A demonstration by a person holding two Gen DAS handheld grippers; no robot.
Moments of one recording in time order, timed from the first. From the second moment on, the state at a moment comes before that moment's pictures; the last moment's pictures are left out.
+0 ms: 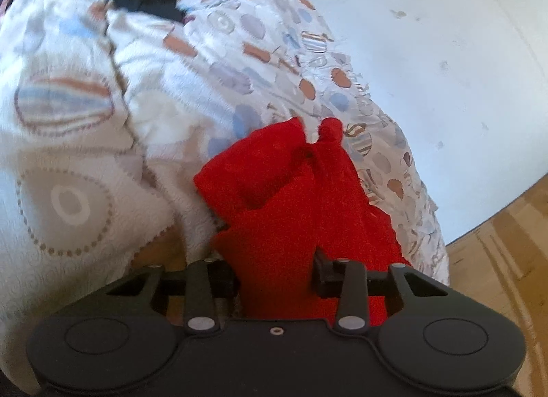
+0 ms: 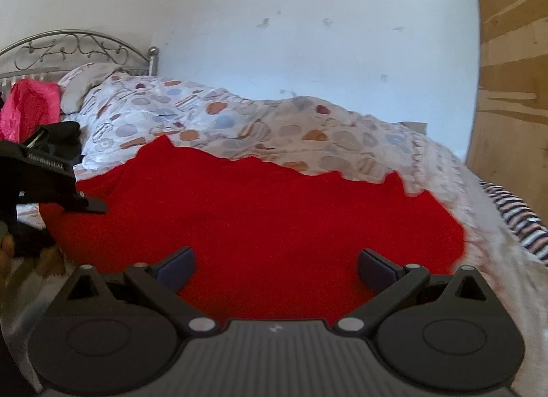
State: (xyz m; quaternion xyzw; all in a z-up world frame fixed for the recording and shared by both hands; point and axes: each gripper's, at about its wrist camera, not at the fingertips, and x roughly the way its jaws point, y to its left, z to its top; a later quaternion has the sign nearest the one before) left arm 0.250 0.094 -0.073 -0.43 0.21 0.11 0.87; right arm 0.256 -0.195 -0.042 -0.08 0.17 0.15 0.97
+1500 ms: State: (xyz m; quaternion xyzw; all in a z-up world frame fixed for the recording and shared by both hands) left arm 0.297 -0.143 0.025 0.05 0.21 -0.27 0.94; right arm 0.188 -0.399 -0.039 0.13 0.13 -0.10 0.98
